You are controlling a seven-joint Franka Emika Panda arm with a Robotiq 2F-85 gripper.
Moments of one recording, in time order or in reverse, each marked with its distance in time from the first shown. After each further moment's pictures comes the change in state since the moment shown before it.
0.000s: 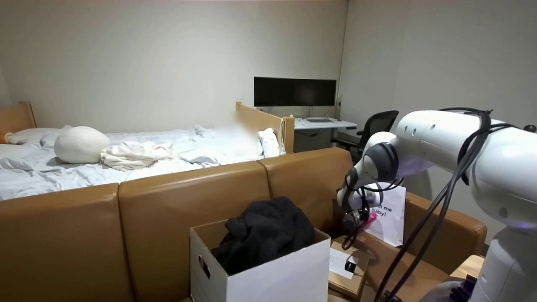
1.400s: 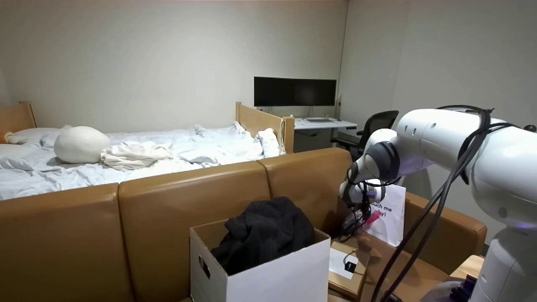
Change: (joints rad) arm -0.001 -0.014 -0.041 0.021 0.139 -0.163 0.046
